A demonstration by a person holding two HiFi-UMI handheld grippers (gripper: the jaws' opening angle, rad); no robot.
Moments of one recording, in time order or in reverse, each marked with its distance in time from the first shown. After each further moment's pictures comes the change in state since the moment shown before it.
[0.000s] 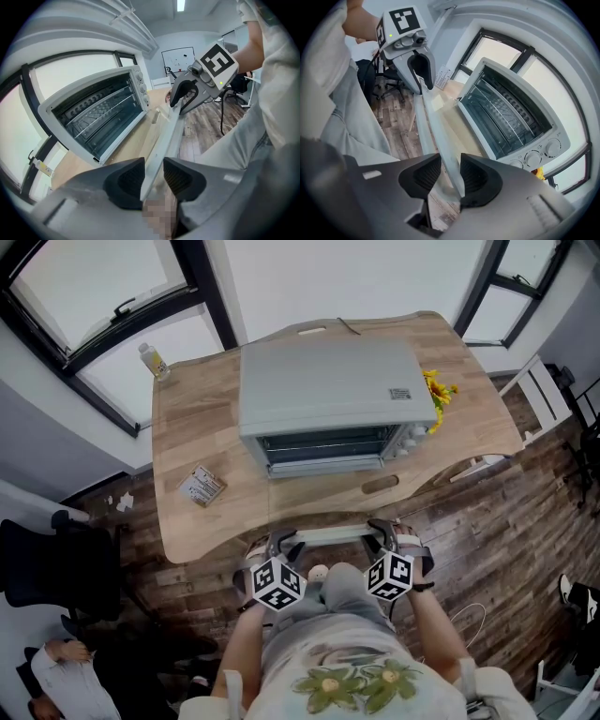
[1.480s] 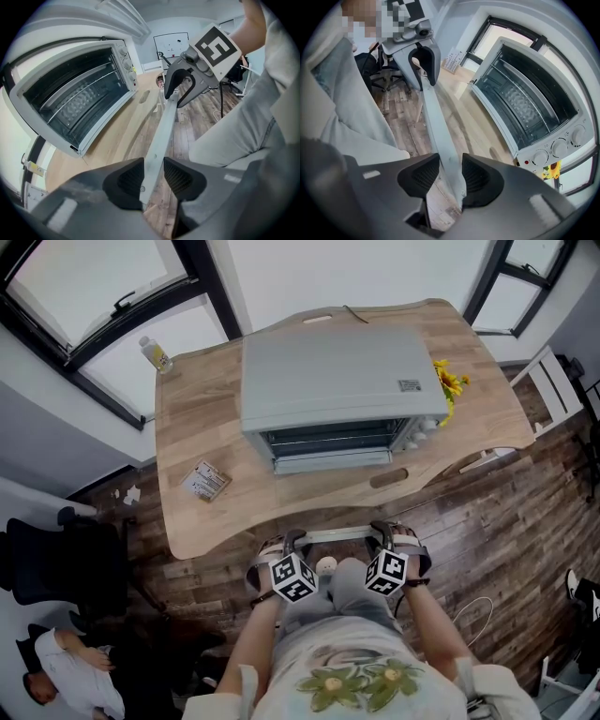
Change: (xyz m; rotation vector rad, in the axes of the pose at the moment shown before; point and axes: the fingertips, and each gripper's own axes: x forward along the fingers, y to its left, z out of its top) left arm 0.053 -0.034 -0.048 0.064 0.150 -0.070; right arm 0.049 0.046 -0.035 -0.028 0.106 0.082
